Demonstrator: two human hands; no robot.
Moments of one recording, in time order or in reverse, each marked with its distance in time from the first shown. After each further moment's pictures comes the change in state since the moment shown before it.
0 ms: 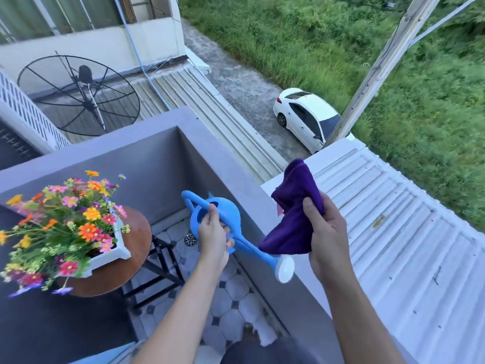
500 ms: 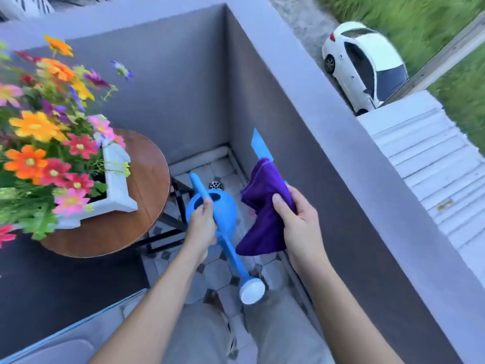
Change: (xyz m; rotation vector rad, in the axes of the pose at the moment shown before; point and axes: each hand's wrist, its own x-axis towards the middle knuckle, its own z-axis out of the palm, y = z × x) left_hand 0.220 -0.132 -0.191 0.435 0.136 -0.168; right_hand 0.056 0.280 0.129 -0.207 -0.249 0.244
